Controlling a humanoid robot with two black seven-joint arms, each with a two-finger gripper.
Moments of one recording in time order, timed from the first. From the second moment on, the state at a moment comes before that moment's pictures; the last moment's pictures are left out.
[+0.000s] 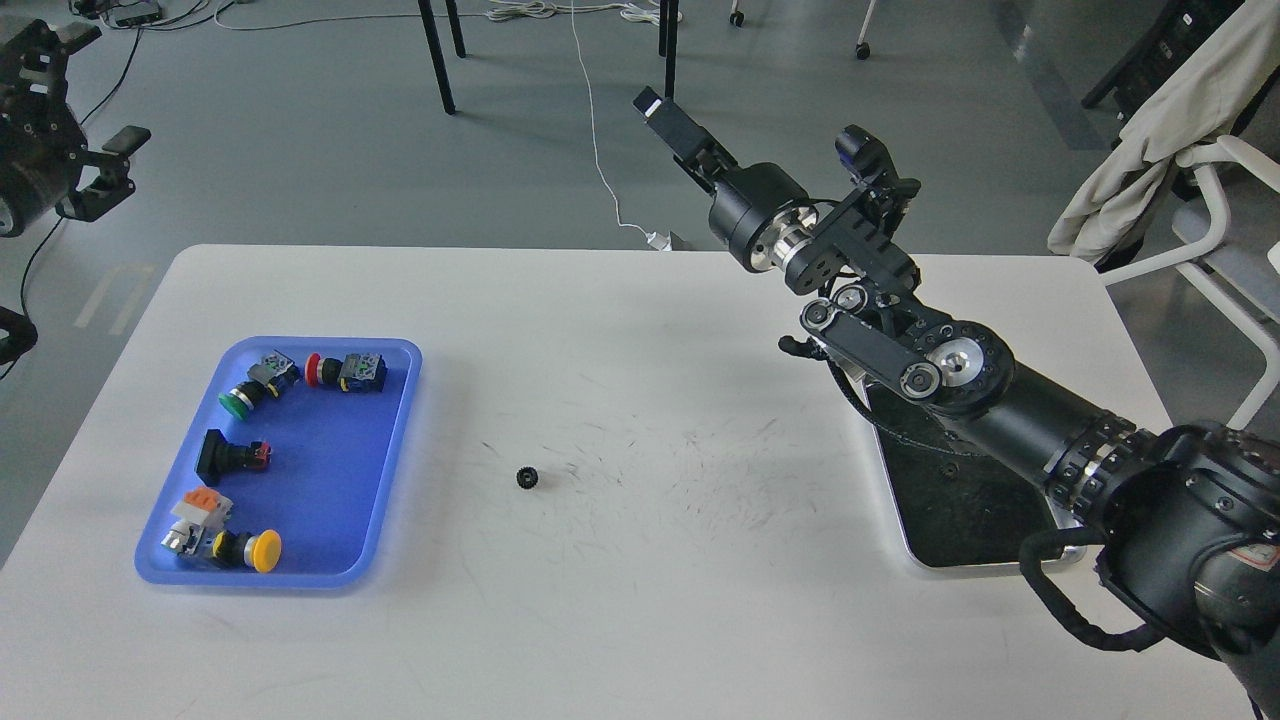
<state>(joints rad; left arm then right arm) -0.93 0.74 -0.46 -0.55 0.25 -0.49 -0.41 1.00 -0.03 0.51 0.72 -0.95 -0.19 0.25</state>
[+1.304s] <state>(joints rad) -0.95 0.77 -0.39 -0.94 1.24 -0.39 -0.49 0.81 -0.32 0.53 0.66 -0.33 -0.03 0.20</state>
